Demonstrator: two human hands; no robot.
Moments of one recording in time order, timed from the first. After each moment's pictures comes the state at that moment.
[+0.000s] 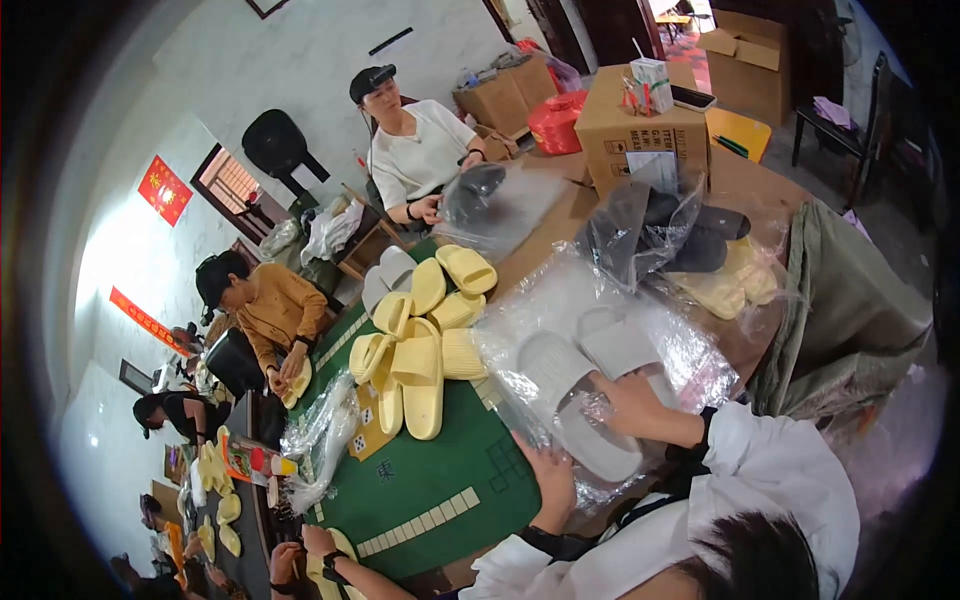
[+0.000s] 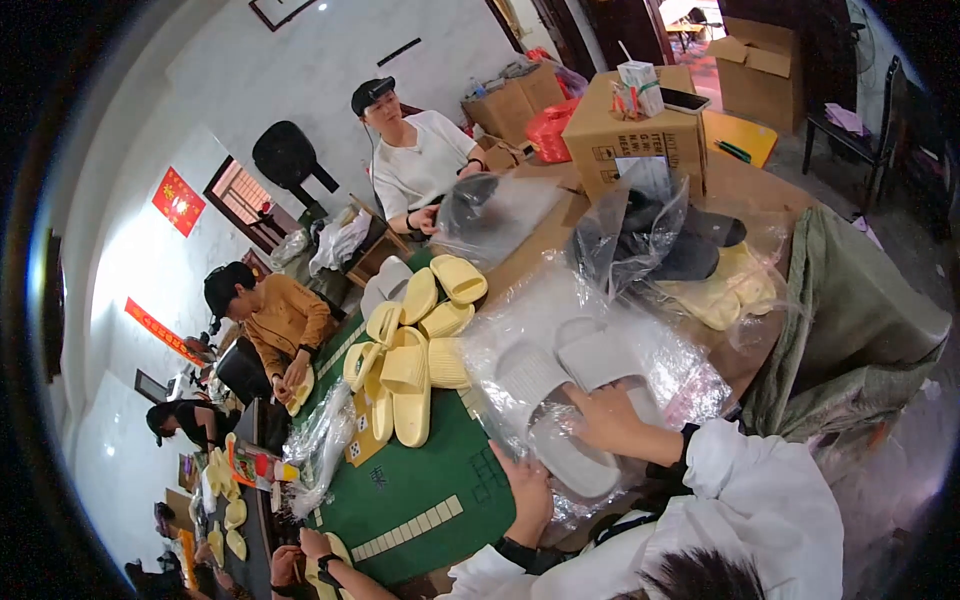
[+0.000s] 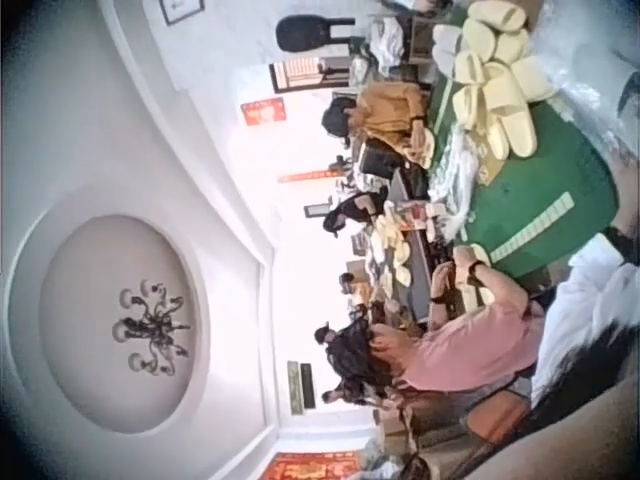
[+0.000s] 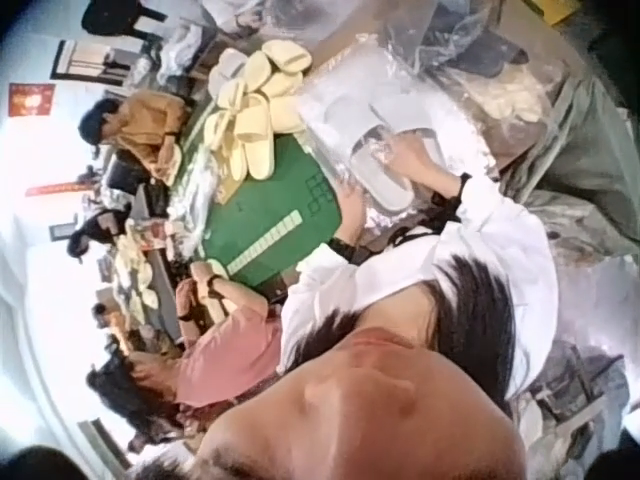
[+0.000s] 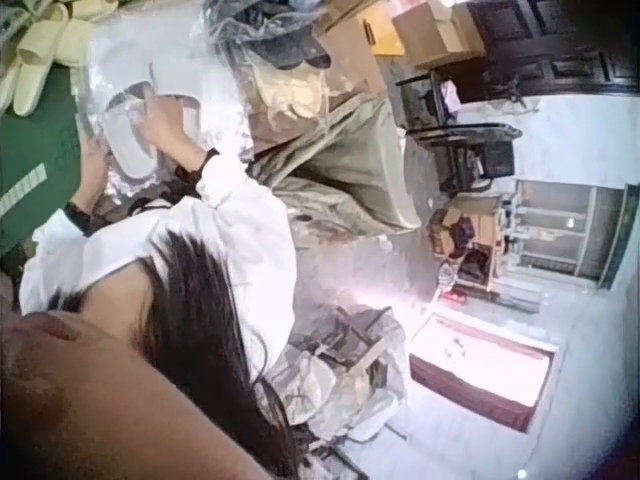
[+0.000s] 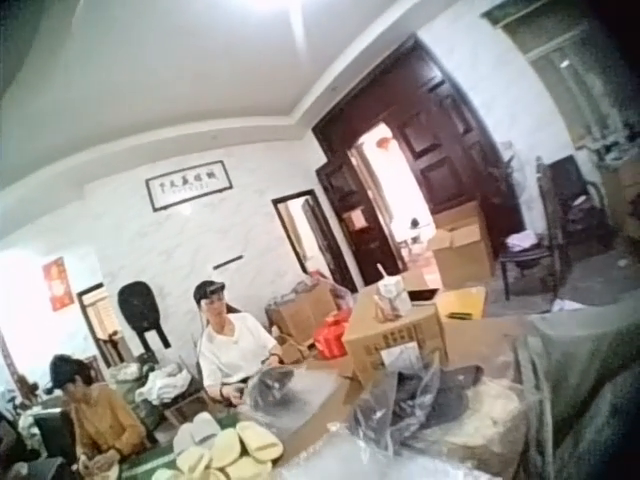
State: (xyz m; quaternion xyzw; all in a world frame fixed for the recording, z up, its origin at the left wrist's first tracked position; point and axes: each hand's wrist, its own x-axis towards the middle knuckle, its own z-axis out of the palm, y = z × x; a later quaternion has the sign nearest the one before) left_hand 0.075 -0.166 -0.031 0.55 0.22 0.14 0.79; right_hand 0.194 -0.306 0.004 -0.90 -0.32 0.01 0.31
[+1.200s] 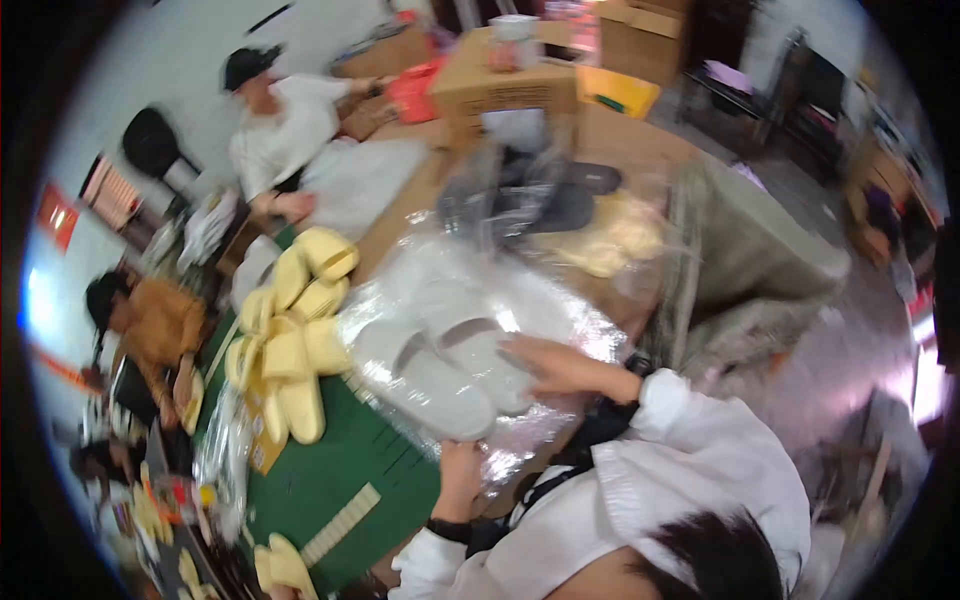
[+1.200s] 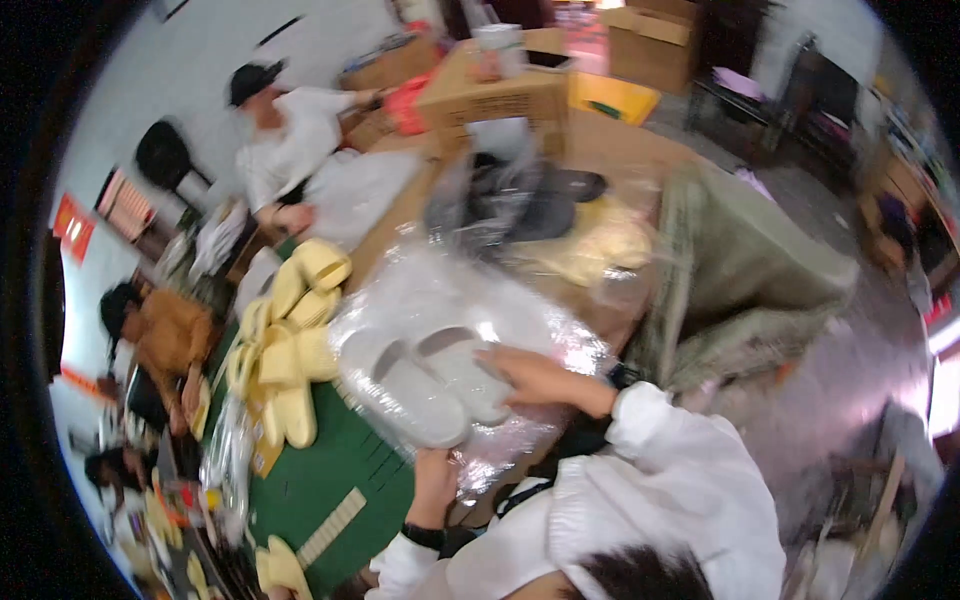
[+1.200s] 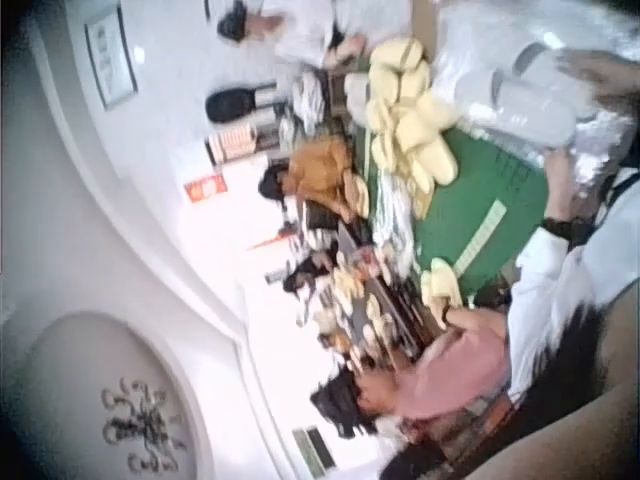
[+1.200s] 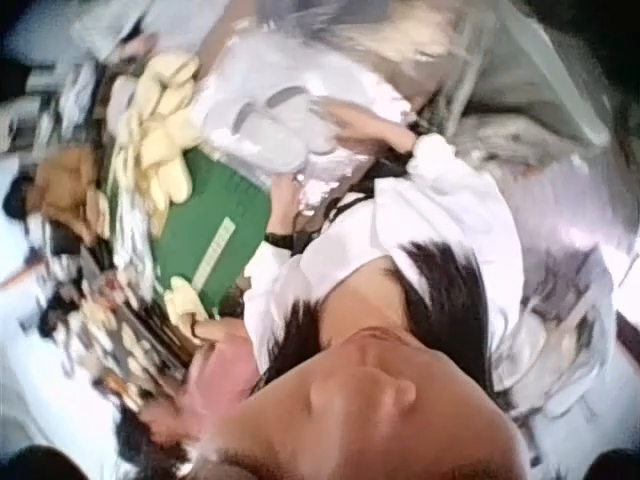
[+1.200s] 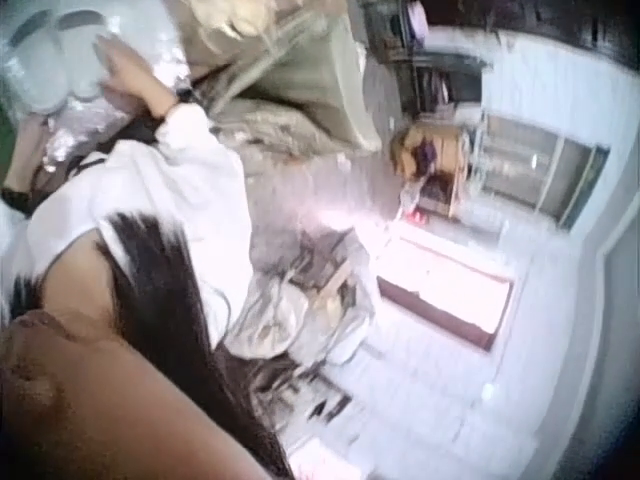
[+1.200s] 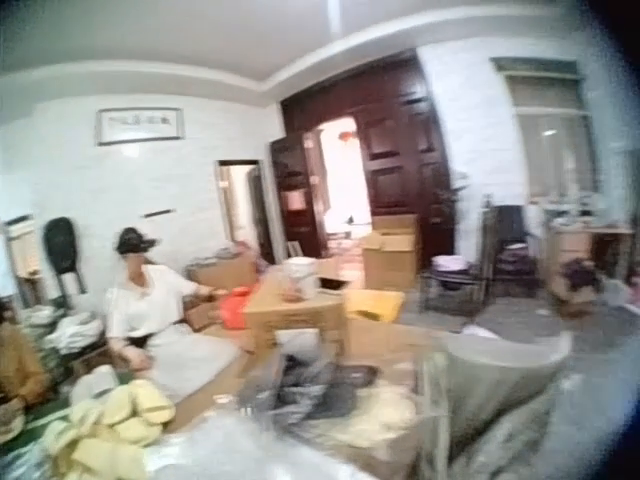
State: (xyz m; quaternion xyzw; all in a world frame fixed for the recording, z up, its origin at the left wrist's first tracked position) left_hand 0.075 -0.161 -0.066 0.54 0.29 -0.06 0.78; right_hand 0.212 -0.387 -0.030 -0.81 -0.37 0.17 0.42
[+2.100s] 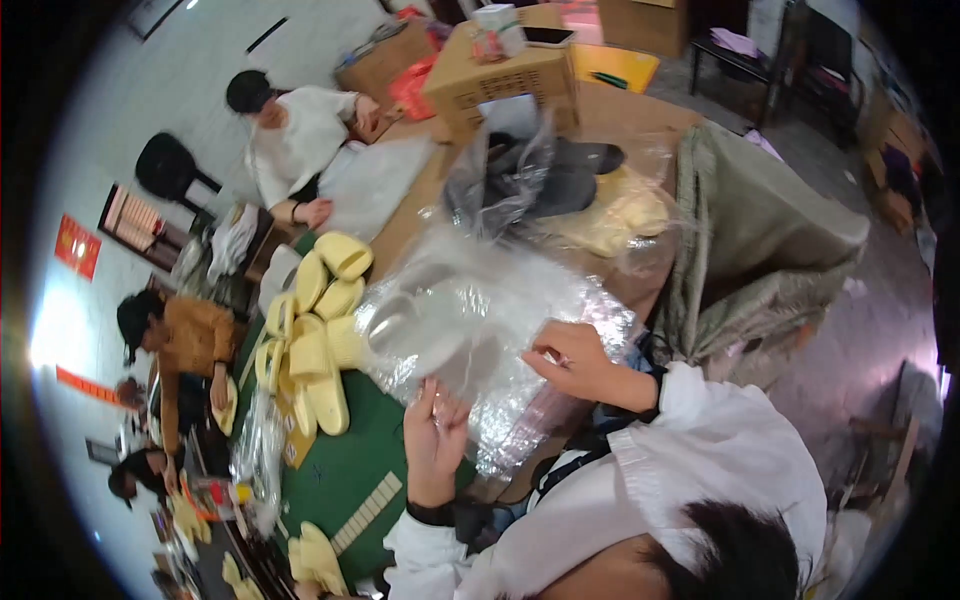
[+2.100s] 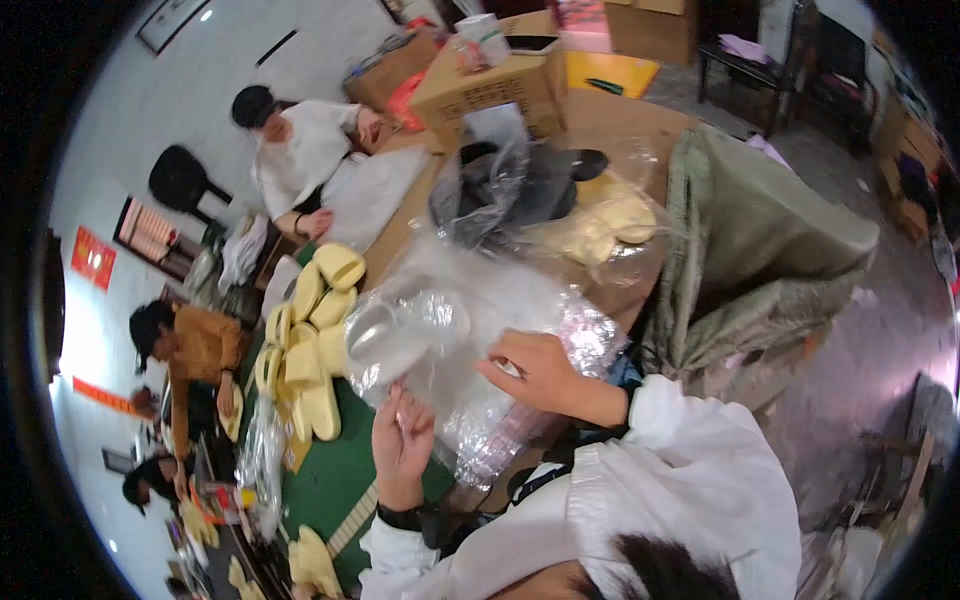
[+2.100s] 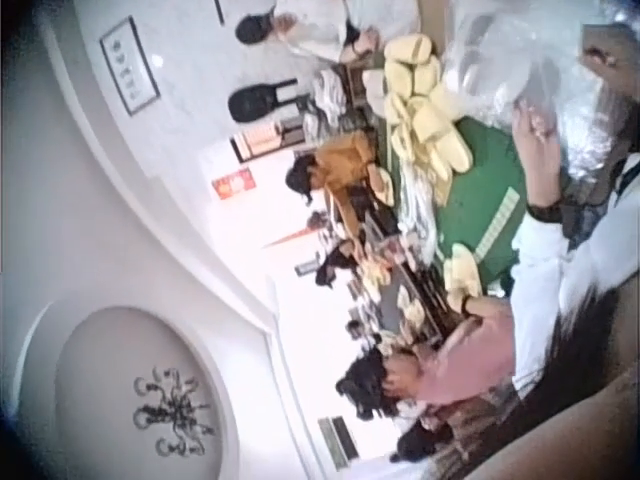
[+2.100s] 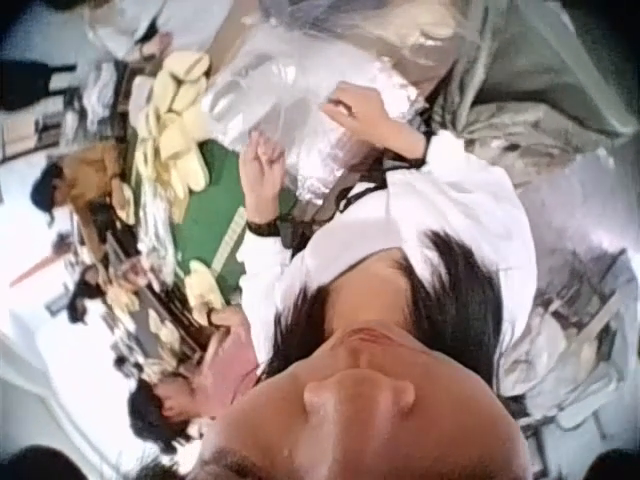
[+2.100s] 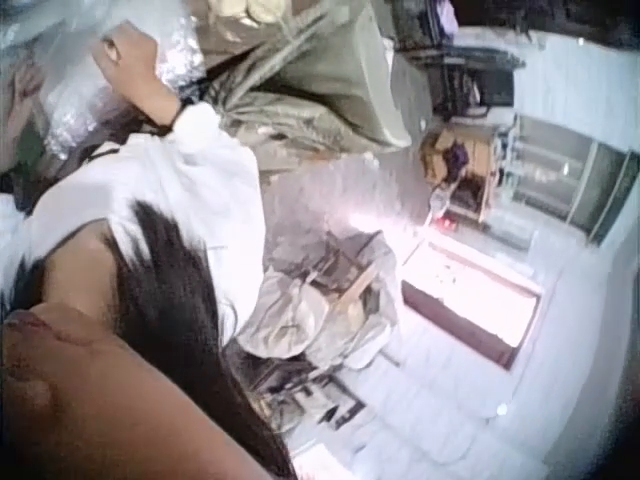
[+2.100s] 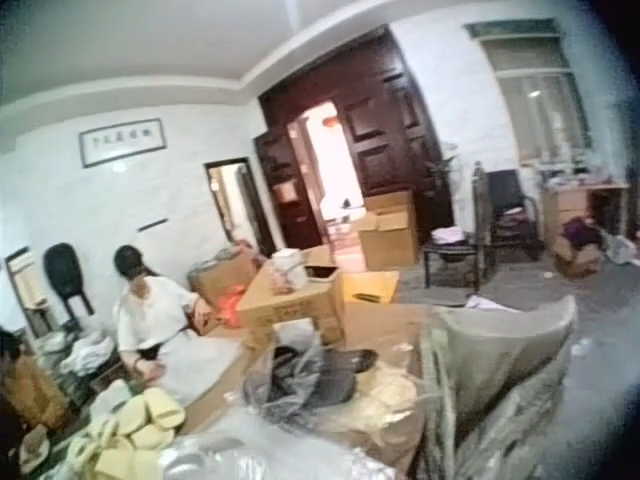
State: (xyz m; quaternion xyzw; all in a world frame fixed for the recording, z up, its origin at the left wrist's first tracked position) left_hand 0.111 -0.171 0.073 0.36 0.15 -0.06 0.92; right_hand 0.167 -0.385 0.033 -0.79 -0.28 -0.14 0.53
